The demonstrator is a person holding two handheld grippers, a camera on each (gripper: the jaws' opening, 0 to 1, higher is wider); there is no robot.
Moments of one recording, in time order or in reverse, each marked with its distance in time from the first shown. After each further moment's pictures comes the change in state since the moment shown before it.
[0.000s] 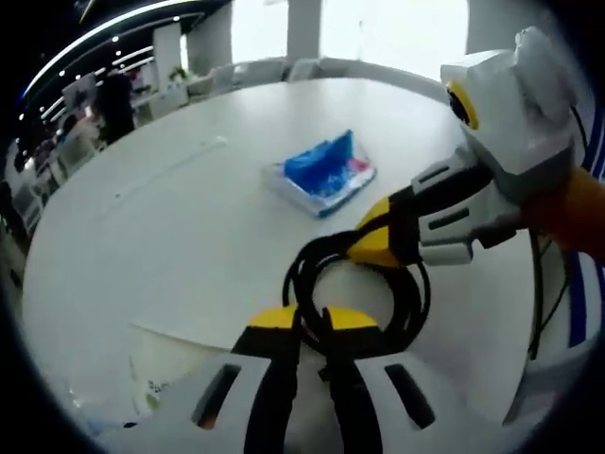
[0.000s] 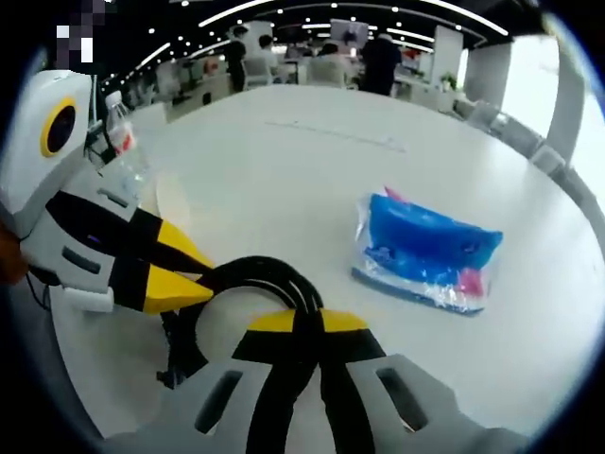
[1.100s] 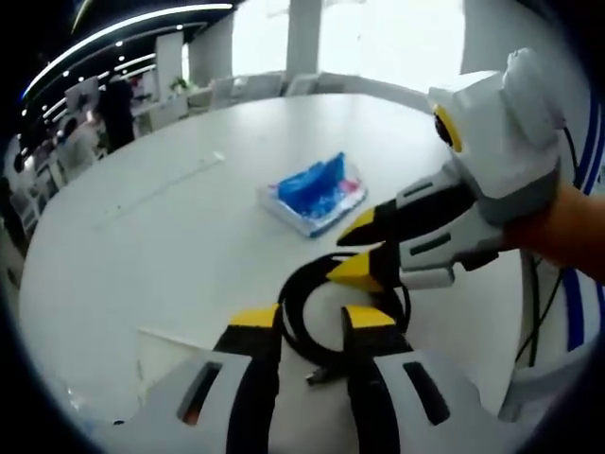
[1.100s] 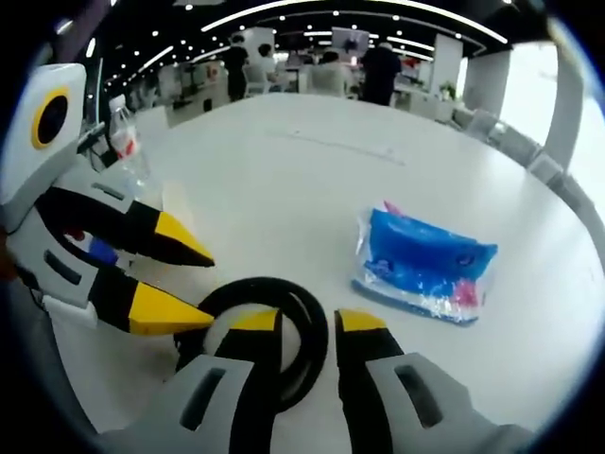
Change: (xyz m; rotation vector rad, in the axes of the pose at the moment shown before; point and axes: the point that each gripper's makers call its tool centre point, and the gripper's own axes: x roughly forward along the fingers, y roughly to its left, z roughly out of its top) left arm -0.017 -0.009 0.021 -0.010 -0.082 -0.024; right arm -0.008 0.001 0.014 -0.022 -0.050 -0.016
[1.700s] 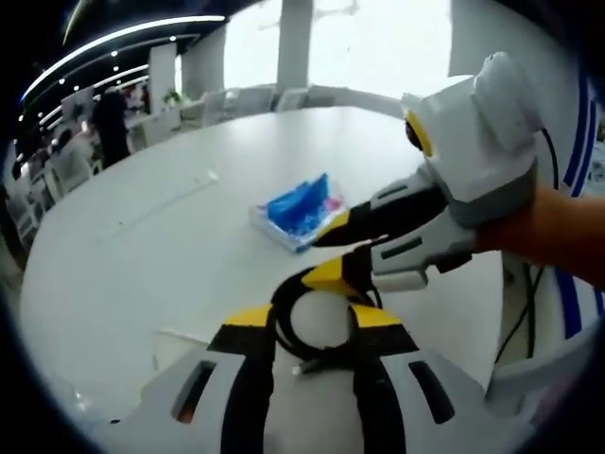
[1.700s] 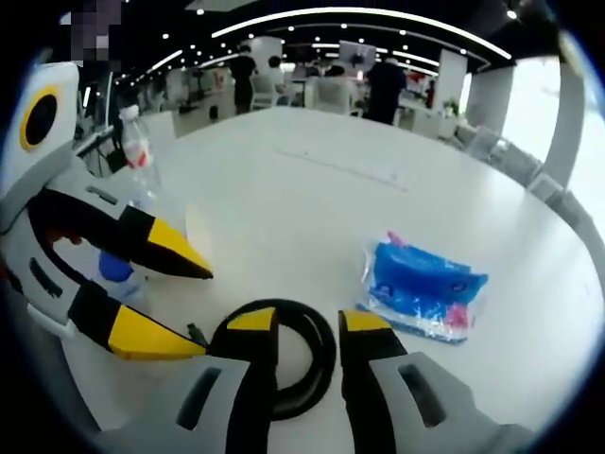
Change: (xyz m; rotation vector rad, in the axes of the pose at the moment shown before) left arm -0.029 -0.011 0.013 0.019 -0.054 -0.035; right arm -0.016 0.012 0.025 -0.040 -0.058 -0.001
